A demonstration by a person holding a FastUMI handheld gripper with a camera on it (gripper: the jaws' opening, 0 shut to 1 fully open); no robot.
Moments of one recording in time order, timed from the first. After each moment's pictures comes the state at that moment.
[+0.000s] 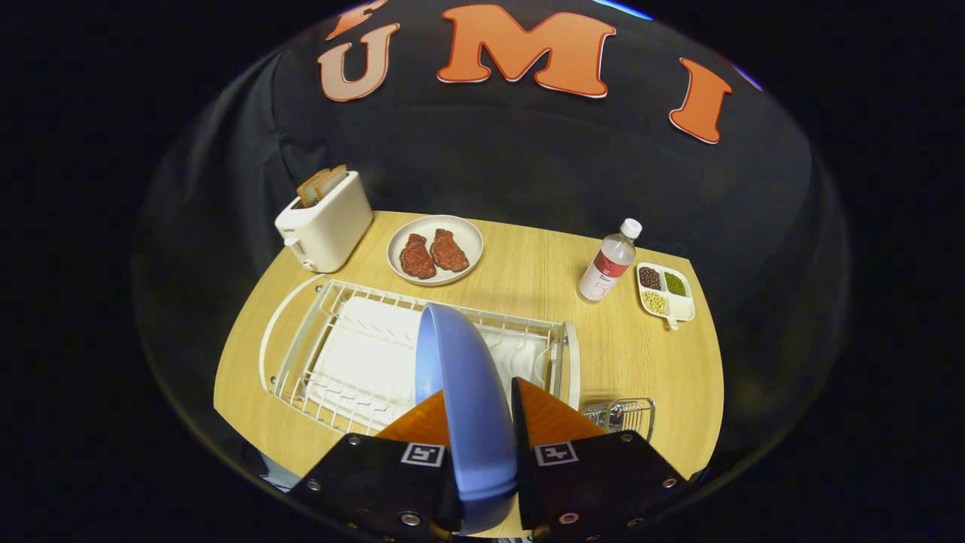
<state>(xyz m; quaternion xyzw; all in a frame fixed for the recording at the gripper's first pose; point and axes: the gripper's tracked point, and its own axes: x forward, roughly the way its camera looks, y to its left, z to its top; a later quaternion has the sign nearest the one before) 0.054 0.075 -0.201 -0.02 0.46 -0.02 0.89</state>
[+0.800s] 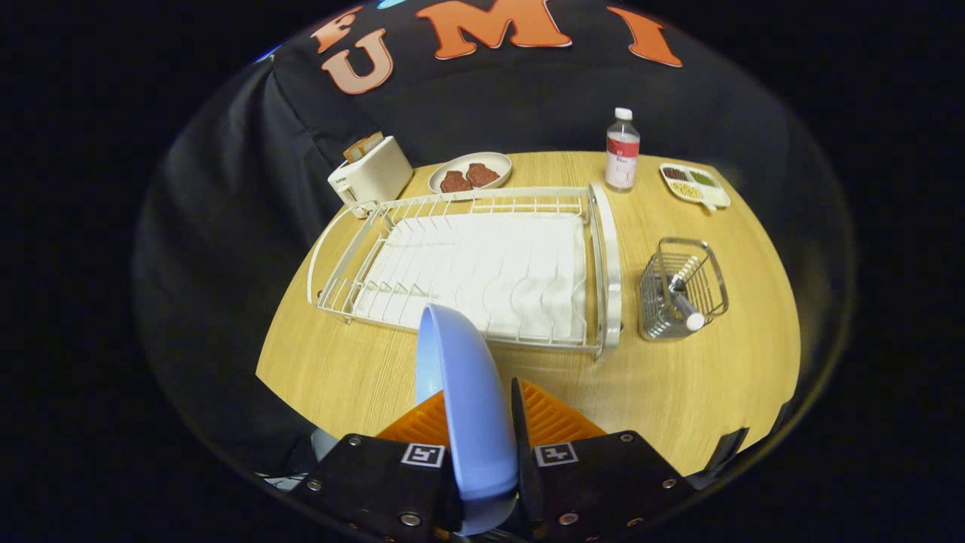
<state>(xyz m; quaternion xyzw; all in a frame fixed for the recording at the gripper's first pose) -0.109 0.090 -0.290 0.11 0.51 0.05 0.85</state>
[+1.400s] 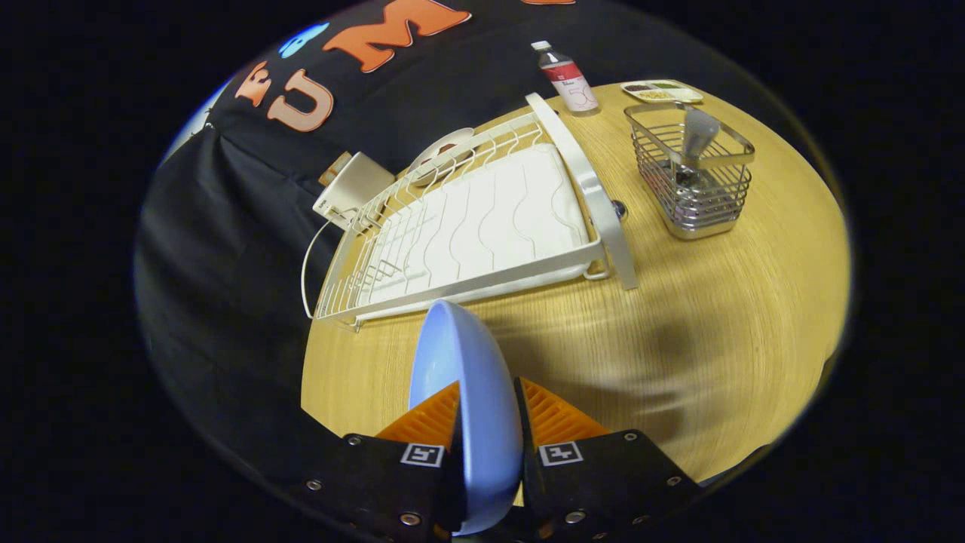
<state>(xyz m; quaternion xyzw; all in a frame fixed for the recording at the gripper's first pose) -0.135 0.098 -0.368 0.26 0.50 0.04 0.82</state>
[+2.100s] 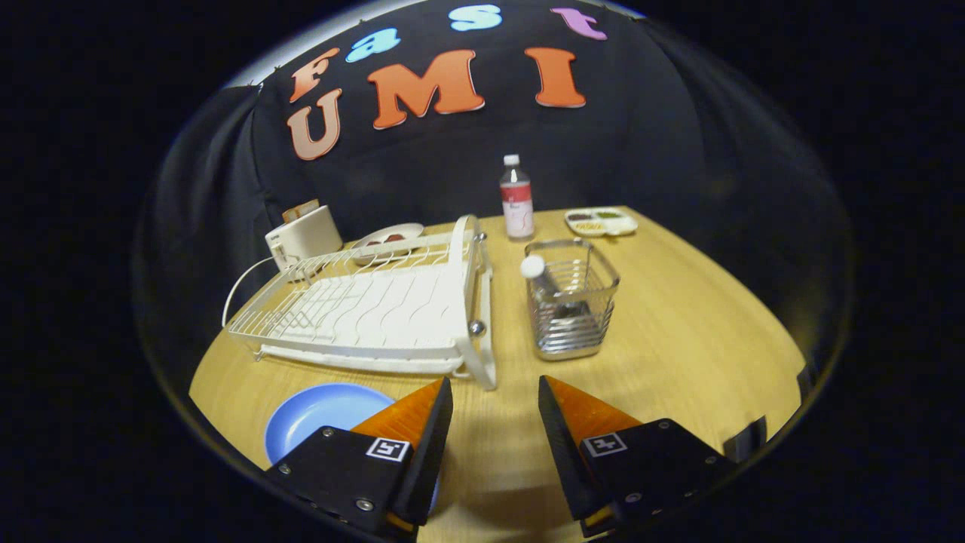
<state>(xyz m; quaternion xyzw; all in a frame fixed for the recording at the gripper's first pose) -0.099 -0.035 -0.321 0.05 0.28 -0.11 0.95</state>
